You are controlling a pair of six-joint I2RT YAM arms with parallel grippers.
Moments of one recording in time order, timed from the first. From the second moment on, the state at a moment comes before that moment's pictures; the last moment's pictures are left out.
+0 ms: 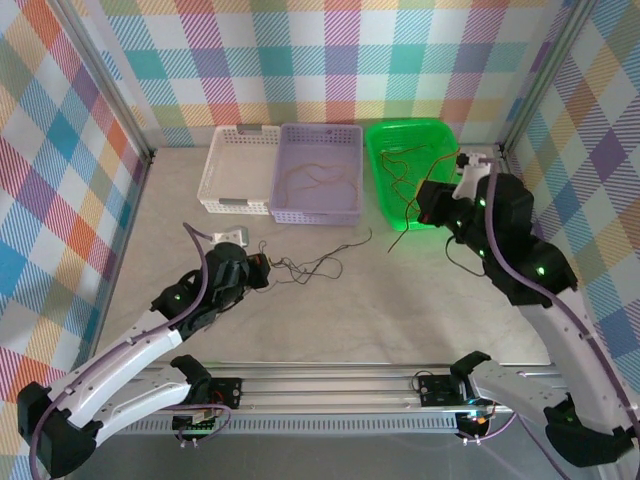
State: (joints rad) left arm -0.67 0.85 0.73 -0.47 -0.20 -0.74; right arm 0.52 0.98 1.38 -0.70 0.11 0.47
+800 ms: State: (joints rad) left arm -0.66 0.87 0.92 -0.66 -0.21 -0.68; right arm 0.22 1.92 2.02 -0.76 0.20 0.25
